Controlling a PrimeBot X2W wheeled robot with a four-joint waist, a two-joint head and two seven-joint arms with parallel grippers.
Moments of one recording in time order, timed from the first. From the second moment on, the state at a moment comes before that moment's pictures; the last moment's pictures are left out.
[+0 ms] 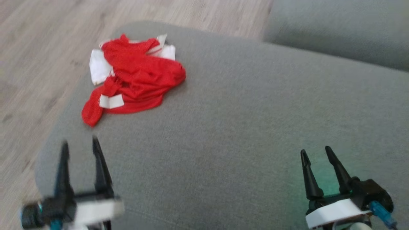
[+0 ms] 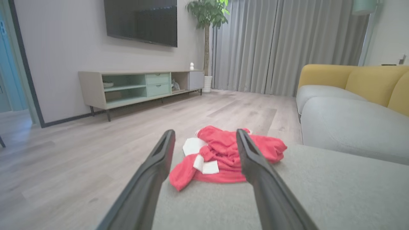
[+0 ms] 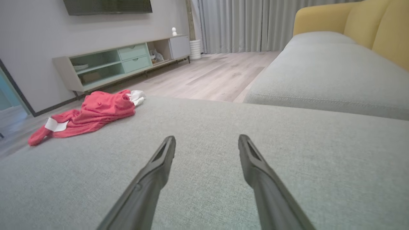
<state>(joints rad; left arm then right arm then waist) 0.08 0.05 -0.04 0.00 -0.14 0.11 -0.26 0.09 -0.06 0.08 0.19 0.12 0.13 -0.25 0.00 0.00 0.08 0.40</state>
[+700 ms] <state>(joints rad) -1.01 0.15 0.05 0.83 -0.17 -0.06 0.00 -0.13 -0.36 0.10 0.07 0.08 0.13 -0.26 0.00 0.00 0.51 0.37</state>
